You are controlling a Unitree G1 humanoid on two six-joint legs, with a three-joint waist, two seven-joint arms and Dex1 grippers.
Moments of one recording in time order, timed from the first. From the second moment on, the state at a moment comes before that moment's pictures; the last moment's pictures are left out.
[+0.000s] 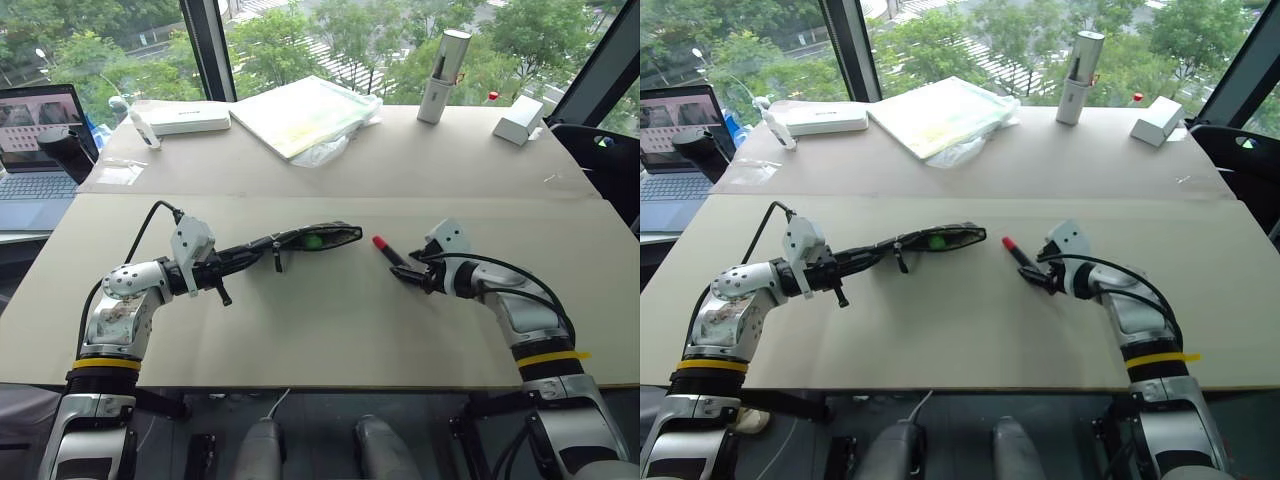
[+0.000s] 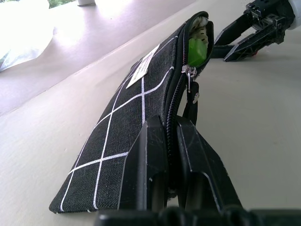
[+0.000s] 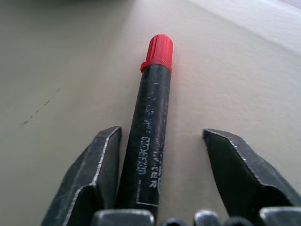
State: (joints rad) left arm -0.43 0.60 0.06 0.22 -0.35 0.13 -1.06; right arm -0.54 -0.55 0.06 0.27 0.14 0.46 0.76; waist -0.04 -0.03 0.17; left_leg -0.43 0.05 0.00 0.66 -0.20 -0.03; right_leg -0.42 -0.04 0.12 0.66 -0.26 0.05
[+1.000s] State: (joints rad) left arm -0.45 0.59 0.05 0.25 -0.34 0.11 -1.07; right arm -0.62 -0.59 0.21 -0.23 0.39 0.66 0.93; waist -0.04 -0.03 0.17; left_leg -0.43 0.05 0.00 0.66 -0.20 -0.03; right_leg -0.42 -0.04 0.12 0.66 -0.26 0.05
